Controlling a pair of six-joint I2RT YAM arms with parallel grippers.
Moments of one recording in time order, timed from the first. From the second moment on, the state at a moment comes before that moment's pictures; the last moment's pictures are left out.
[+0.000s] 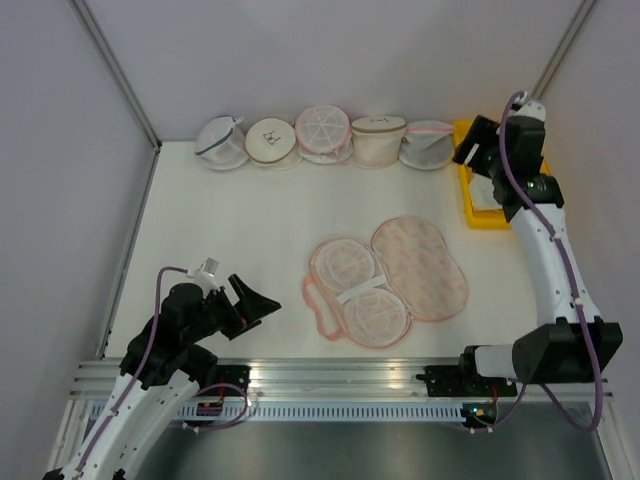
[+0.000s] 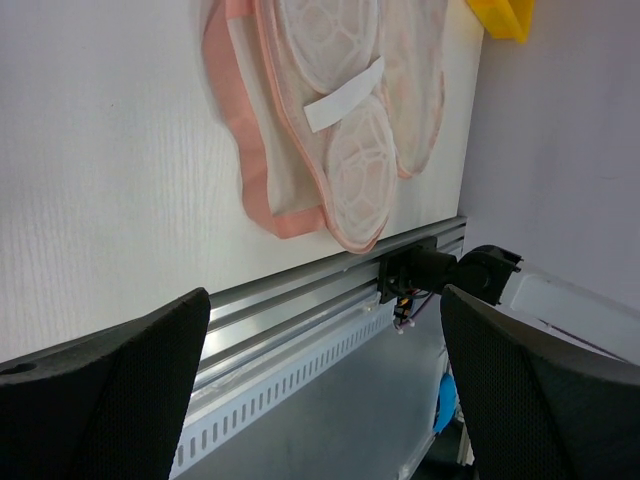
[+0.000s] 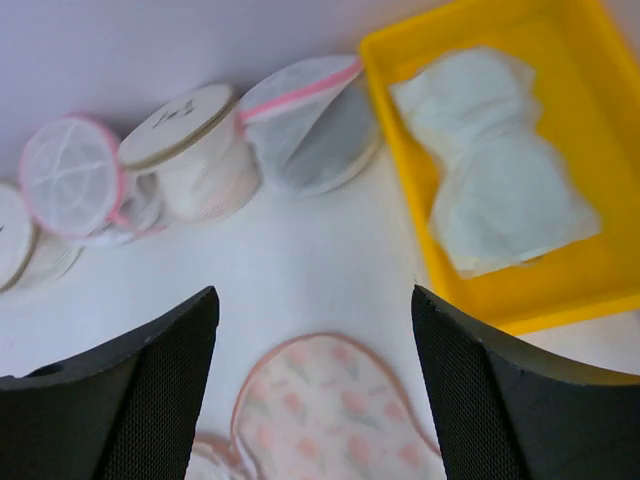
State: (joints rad) left arm -0.47 0.24 0.46 -0.77 0.29 -1.05; right arm -0.04 1.44 1.55 -0.49 0.15 0.35
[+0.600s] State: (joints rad) left arm -0.47 0.18 0.46 -0.75 0.30 -1.03; right arm 0.19 0.88 0.72 -0.76 0.20 0.66
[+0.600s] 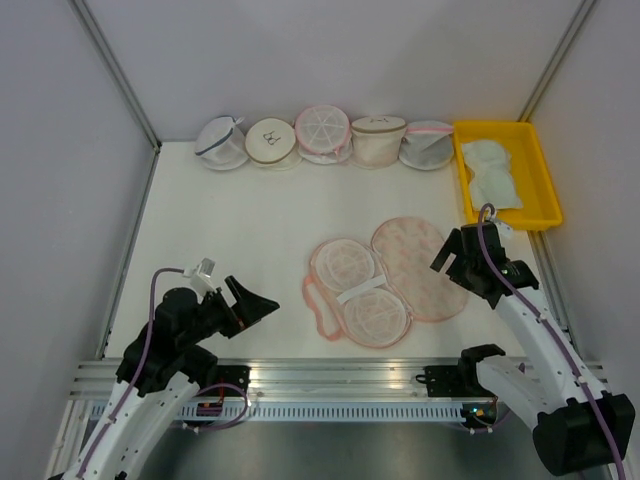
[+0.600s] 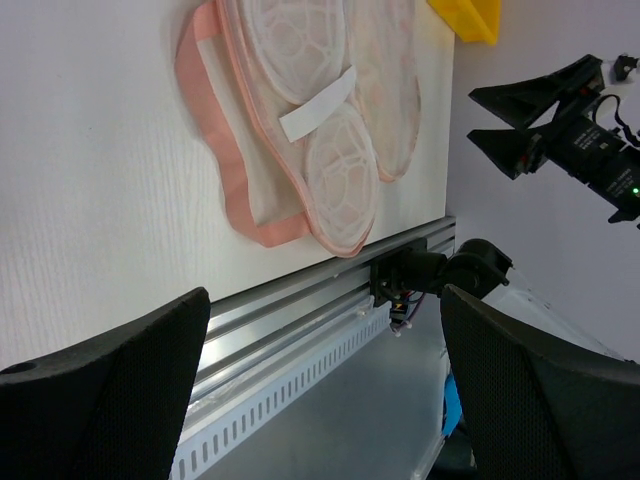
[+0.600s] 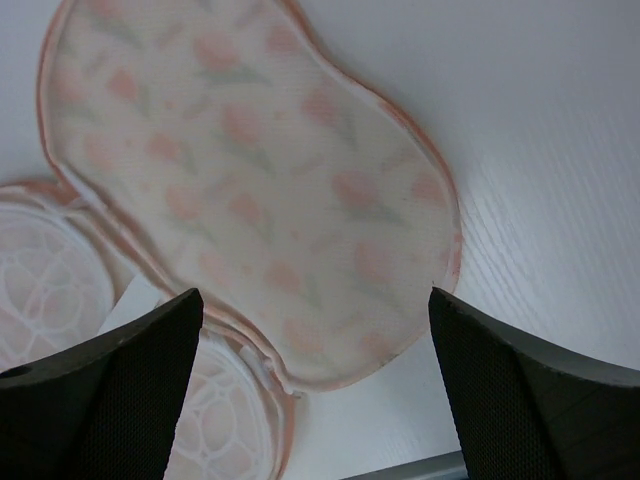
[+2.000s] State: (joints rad) left arm -0.47 0.09 0.46 -0.77 0.30 -1.03; right arm 0.01 1.31 0.58 -0.35 0.32 0.70
